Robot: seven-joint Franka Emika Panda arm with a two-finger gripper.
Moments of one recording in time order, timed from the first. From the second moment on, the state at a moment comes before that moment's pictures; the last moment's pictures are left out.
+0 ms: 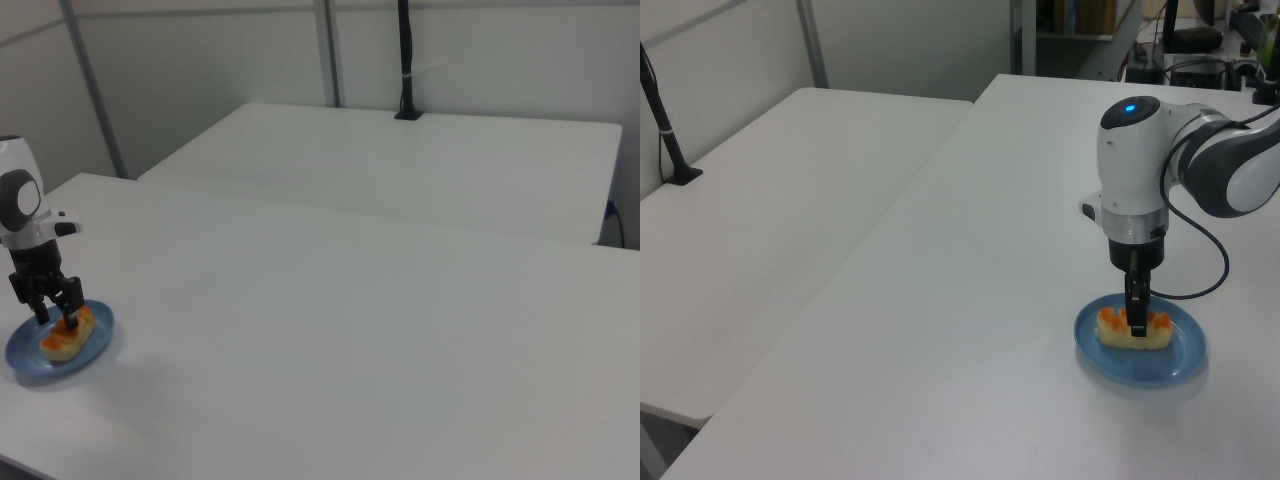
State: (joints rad) arm 0.11 0.14 0.50 -2.13 -0.04 2.13 0.46
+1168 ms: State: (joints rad) arm -0.11 0.01 0.37 -1.71 -0.07 1.71 0.38
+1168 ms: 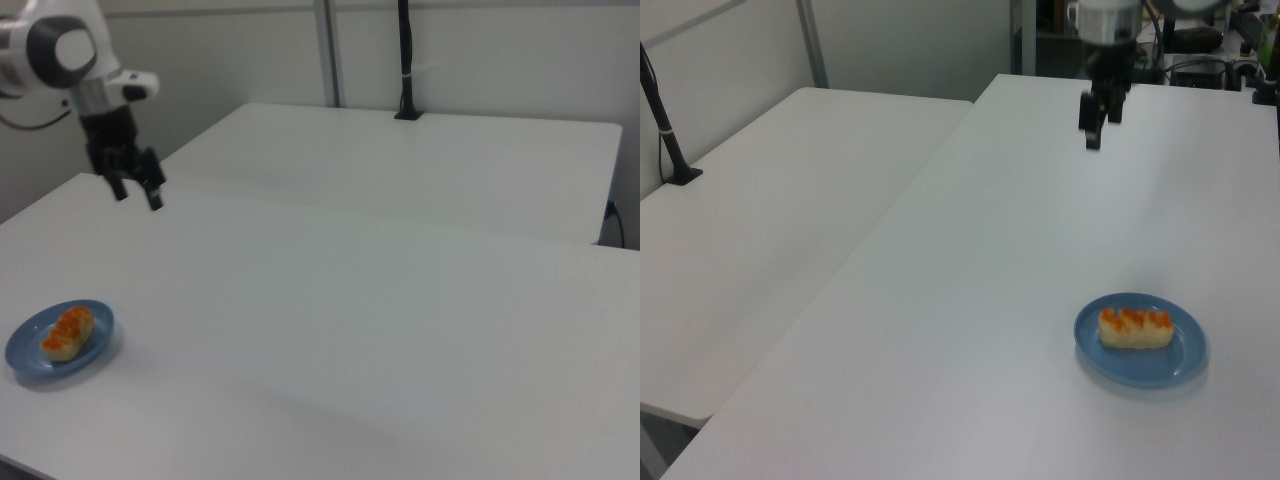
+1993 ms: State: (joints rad) arm -0.12 -0.01 0.03 -1.63 -0.07 1.68 -0.09
